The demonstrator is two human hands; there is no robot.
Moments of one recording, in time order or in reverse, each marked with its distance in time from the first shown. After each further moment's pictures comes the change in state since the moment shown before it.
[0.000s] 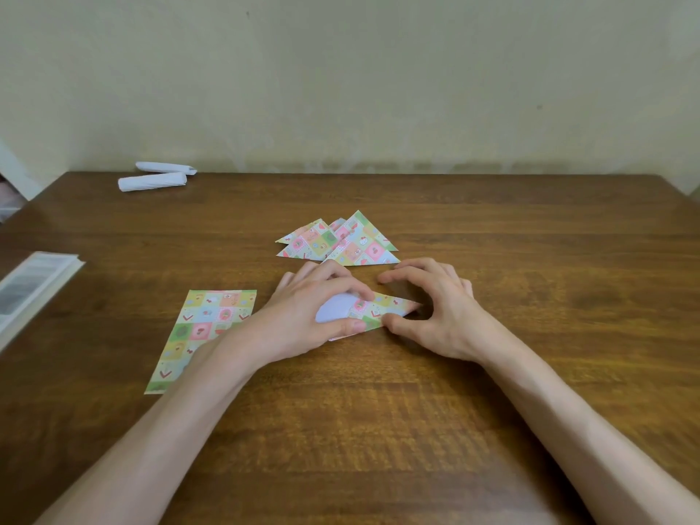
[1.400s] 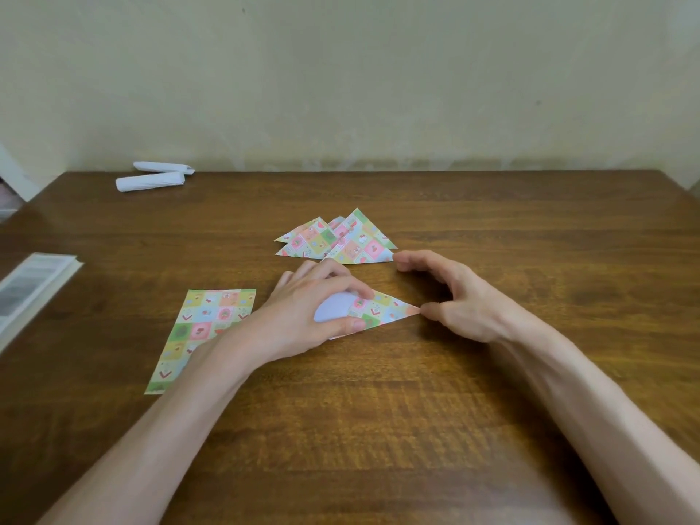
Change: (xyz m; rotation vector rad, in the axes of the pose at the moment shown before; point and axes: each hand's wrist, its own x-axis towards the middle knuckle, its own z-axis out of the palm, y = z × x) left_hand -0.001 0.001 -0.003 -0.011 -0.024 -0.001; right_hand 0.007 0.020 -0.020 0.301 -0.149 0.049
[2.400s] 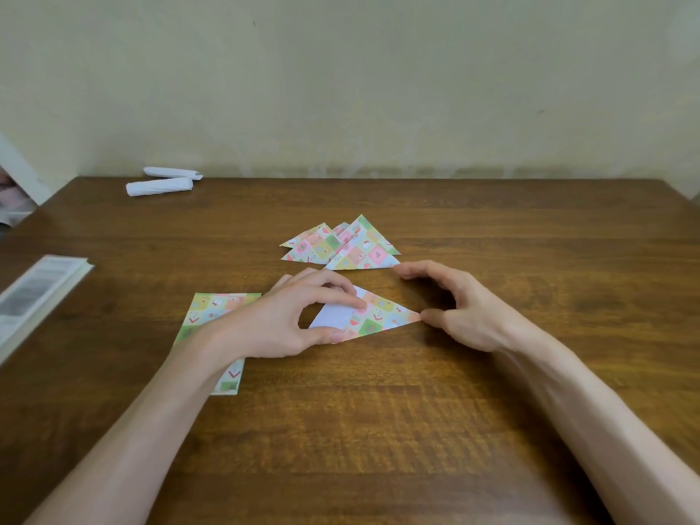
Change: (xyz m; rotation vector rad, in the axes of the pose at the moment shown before) left_hand -0.007 -0.014 -0.021 -0.047 -0.162 0.051; right_hand -0.002 0.004 0.001 0.002 -0.002 -0.036
